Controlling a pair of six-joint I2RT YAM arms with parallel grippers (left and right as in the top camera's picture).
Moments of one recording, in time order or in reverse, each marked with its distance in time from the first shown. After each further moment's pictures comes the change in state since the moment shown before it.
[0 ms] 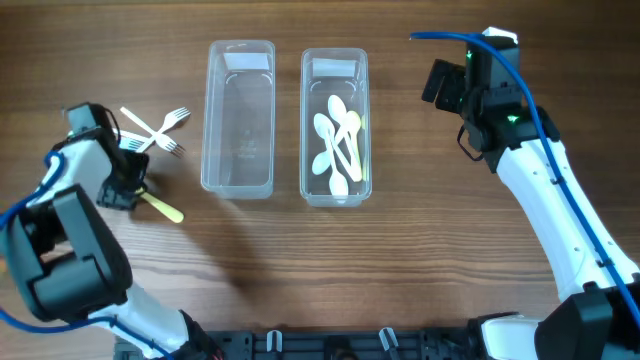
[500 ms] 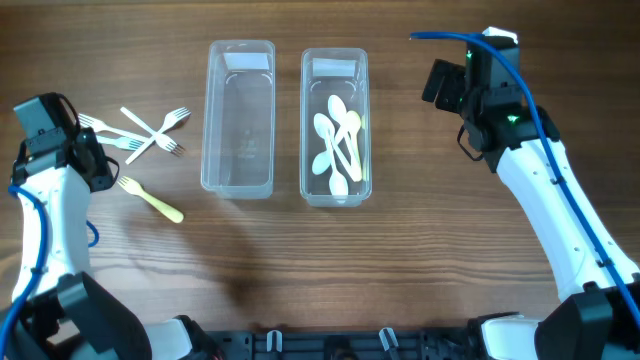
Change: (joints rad) left arm 0.058 -0.342 -0.007 0.034 -0.008 -0.437; right arm 0.000 0.000 0.000 0.000 0.000 0.000
